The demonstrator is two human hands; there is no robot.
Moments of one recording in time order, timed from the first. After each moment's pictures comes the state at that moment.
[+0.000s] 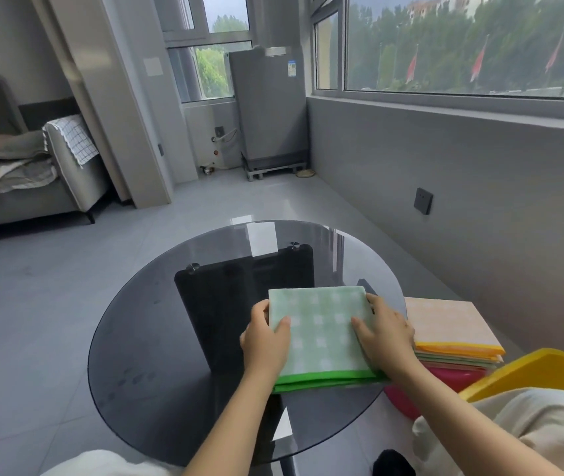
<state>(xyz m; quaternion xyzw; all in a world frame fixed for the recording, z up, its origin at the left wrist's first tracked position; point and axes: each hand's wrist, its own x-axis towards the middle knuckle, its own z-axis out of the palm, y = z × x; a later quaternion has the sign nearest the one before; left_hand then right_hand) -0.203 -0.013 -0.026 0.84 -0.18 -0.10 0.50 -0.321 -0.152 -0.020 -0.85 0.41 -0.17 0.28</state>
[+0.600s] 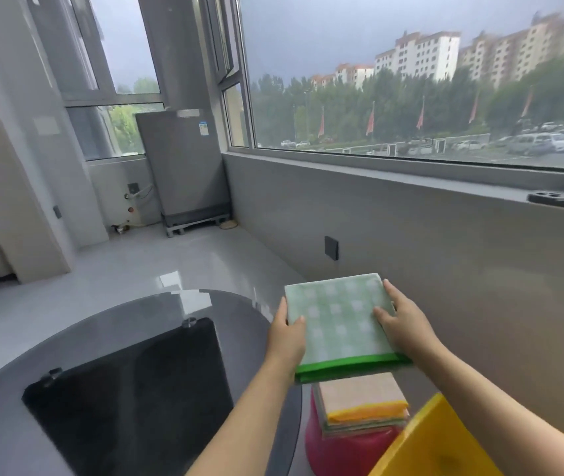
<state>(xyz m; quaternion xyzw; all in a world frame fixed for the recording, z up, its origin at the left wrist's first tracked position) -0.261 -0.237 0.023 0.68 -0.29 -0.30 0.61 -0.419 -0.344 0.042 -0.76 0.46 -0.30 0.35</state>
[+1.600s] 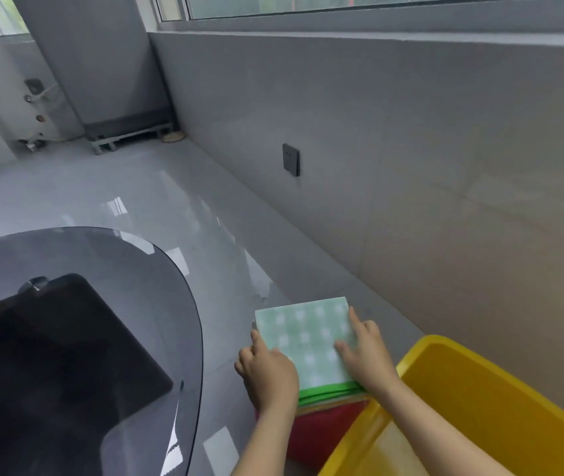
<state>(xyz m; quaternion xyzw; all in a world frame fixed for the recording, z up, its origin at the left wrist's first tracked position) -0.291 -0.349 -0.199 0.90 -0.19 -0.18 0.35 -0.407 -0.436 -0.190 -0.75 0.52 -0.14 0.39</state>
